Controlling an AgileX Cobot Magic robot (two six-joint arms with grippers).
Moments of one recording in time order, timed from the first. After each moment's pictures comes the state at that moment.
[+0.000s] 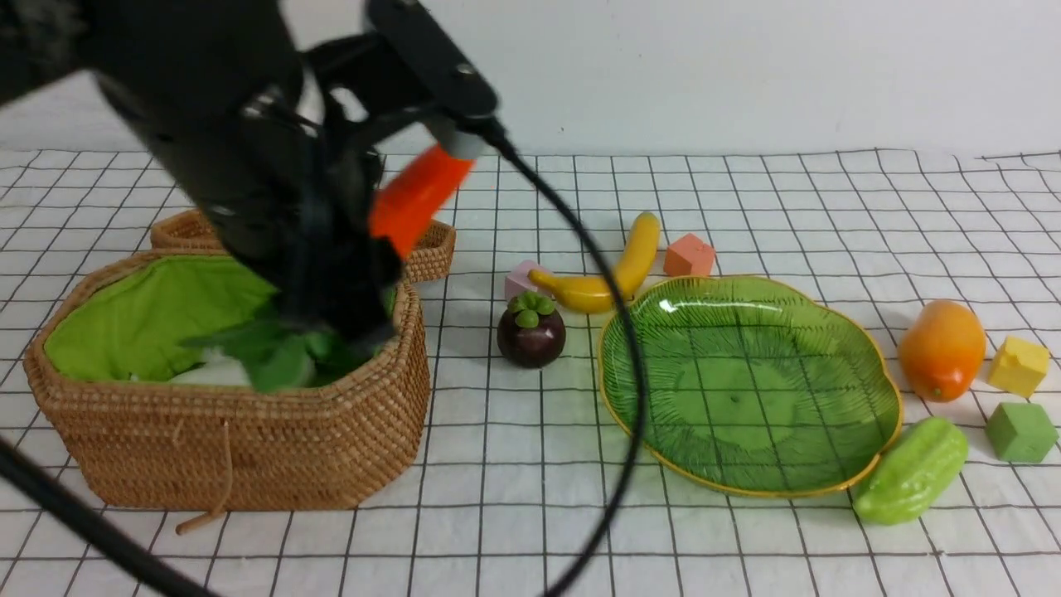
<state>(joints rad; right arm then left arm) 0.44 0.60 -1.12 0.33 1.15 -0.23 -0.57 1.44 -1.51 0.25 1.24 0.40</state>
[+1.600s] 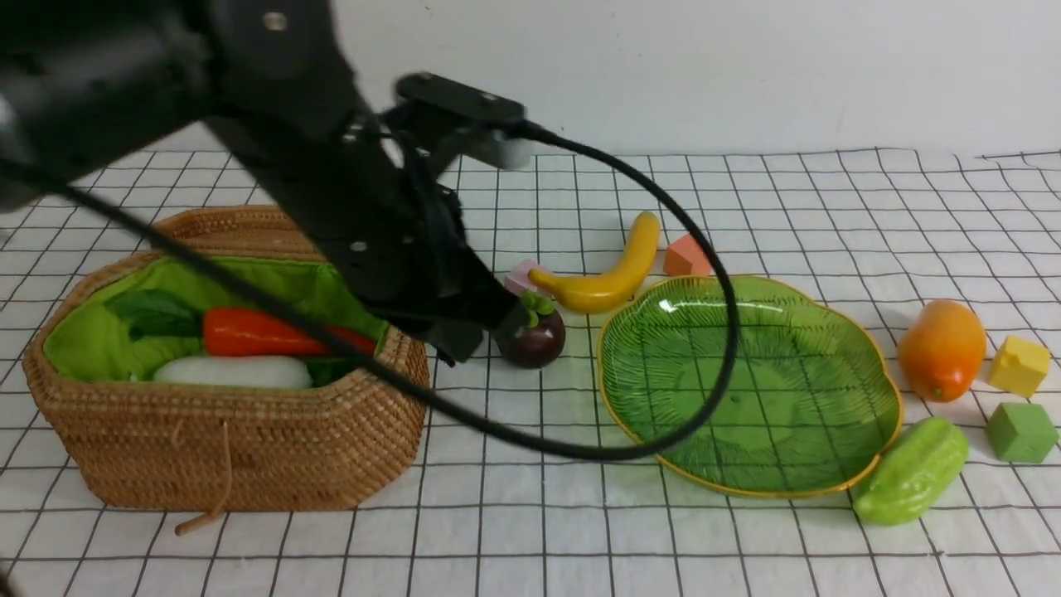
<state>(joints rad) 0.44 0.60 -1.12 0.15 1.12 -0.03 -0.55 1.73 -1.62 -0.11 1.17 0.16</state>
